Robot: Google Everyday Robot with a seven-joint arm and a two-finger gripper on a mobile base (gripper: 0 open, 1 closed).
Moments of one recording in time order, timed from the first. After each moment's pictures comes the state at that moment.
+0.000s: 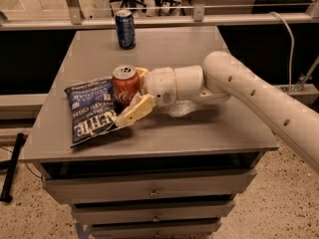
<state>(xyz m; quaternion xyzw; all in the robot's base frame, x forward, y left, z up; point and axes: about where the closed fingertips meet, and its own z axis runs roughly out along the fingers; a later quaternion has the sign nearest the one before) 0.543 0.100 0.871 -0.54 0.52 0.48 0.46</state>
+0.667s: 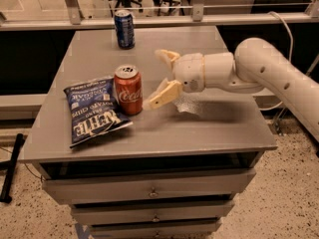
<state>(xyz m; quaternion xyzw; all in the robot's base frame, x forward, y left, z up) 0.591 0.028 0.881 -0.53 0.57 0.37 0.50</state>
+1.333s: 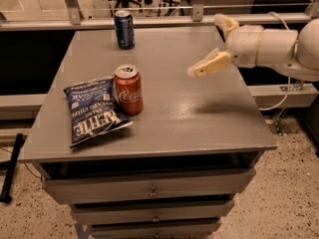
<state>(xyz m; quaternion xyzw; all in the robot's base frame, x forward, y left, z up) 0.652 -0.109 0.941 -0.48 0.60 0.22 0.60</state>
